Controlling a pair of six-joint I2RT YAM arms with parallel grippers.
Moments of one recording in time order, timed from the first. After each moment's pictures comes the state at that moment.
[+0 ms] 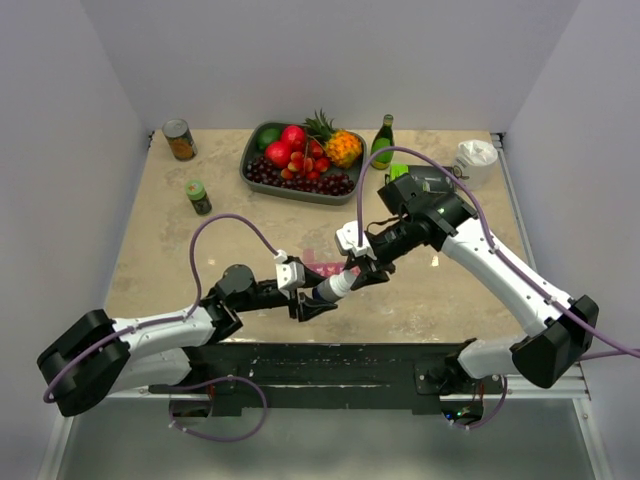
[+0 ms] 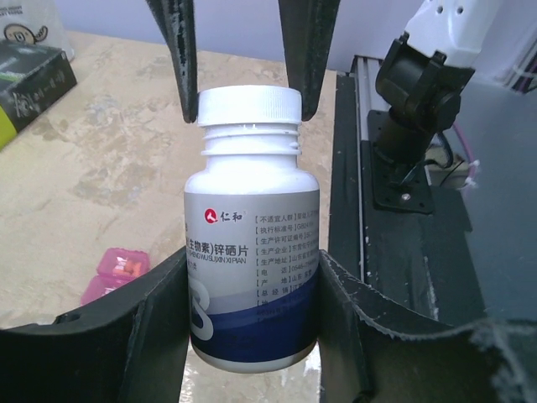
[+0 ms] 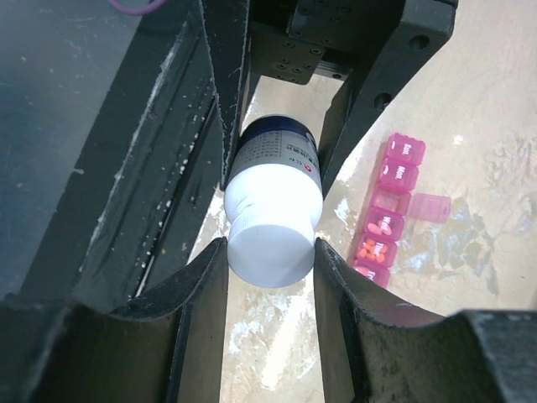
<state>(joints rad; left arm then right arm) -0.86 1.11 0.30 0.83 0.54 -0.05 0.63 1.35 1.35 -1.14 -0.87 -1.10</state>
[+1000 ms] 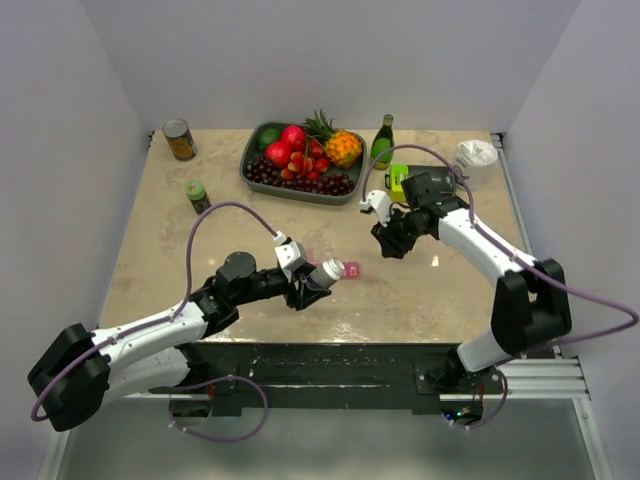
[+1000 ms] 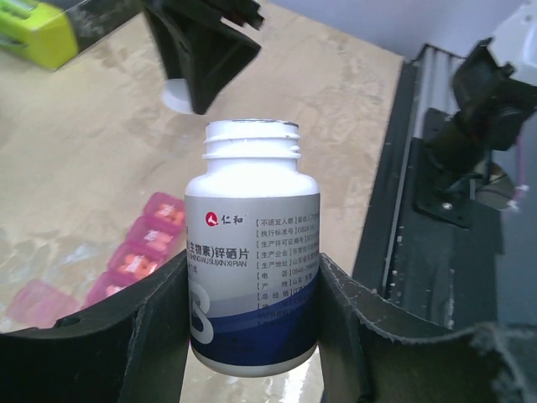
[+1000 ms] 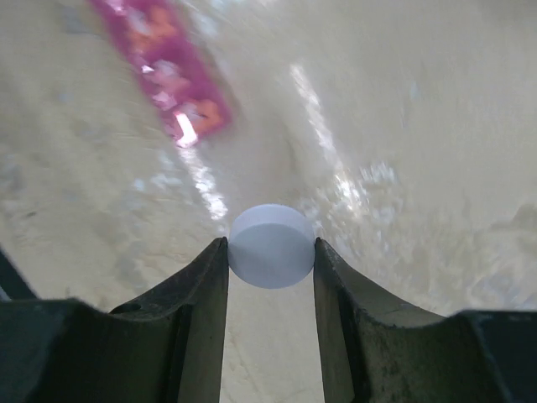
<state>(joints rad) -0.81 1.02 0.37 0.54 0.45 -0.14 0.39 1.45 1.12 -0.73 -0.39 -0.68</state>
